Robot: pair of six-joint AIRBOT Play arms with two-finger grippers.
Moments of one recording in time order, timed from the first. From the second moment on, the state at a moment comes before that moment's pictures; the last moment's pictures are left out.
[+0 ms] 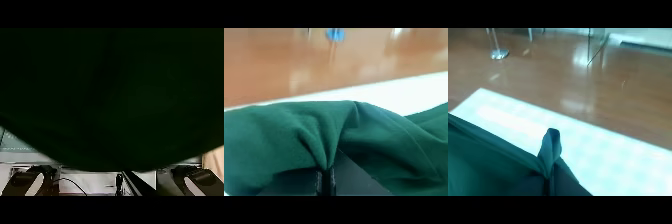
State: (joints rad) left arm -0.02 -0.60 1.75 1.18 -1.52 -1.57; right arm 0.23 -0.67 1.98 -1.30 1.57 1.59
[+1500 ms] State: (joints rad) left arm -0.09 -1.23 1.03 1.08 -0.81 -1.51; right arm -0.07 -1.55 1.61 -0.94 1.15 1.50
